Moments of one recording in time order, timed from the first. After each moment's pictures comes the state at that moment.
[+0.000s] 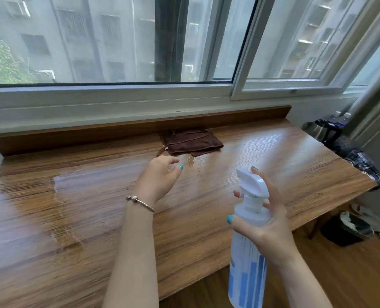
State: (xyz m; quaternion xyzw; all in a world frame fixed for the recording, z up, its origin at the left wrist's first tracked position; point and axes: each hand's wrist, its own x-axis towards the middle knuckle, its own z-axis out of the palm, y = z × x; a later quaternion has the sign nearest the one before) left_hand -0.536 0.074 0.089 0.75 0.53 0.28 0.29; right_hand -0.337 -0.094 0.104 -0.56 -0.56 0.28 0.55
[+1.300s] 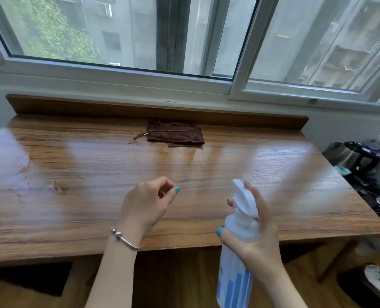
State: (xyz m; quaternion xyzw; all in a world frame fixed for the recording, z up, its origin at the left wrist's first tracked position) left_hand -0.377 -0.045 0.072 0.66 0.66 0.31 0.19; right_hand -0.142 -0.103 0.073 -0.51 -0.63 0.34 0.48
